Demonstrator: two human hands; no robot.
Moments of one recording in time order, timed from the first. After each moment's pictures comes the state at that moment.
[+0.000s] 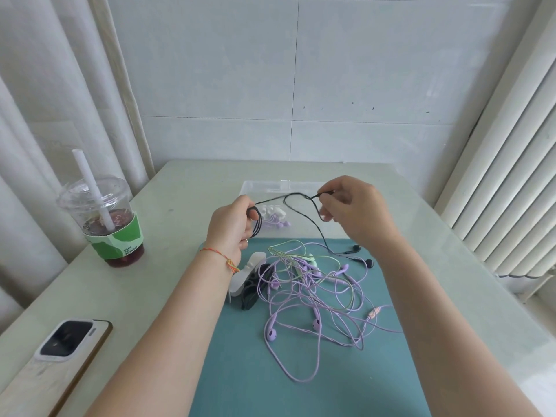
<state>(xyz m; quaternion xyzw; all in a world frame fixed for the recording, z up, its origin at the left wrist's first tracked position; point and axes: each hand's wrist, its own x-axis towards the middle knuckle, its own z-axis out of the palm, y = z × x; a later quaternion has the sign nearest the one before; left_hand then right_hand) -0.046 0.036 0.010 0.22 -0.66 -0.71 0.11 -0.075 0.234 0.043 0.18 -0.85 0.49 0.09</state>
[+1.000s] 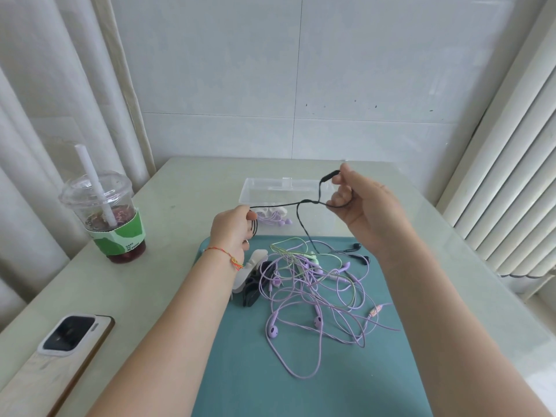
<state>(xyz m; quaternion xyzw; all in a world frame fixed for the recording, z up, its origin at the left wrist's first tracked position) -0.060 0.029 -0.012 0.29 -0.62 -0.72 0.11 -0.073 0.234 0.050 0.12 -0.53 0.84 -0.09</state>
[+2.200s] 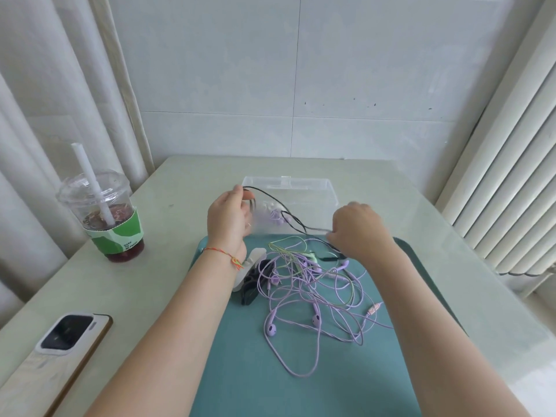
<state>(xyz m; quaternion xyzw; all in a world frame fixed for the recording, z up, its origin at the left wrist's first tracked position) -0.050 0.038 0.003 0.18 -0.56 -0.78 0.21 -0.087 0.235 0.016 0.15 -0.99 0.04 0.05</state>
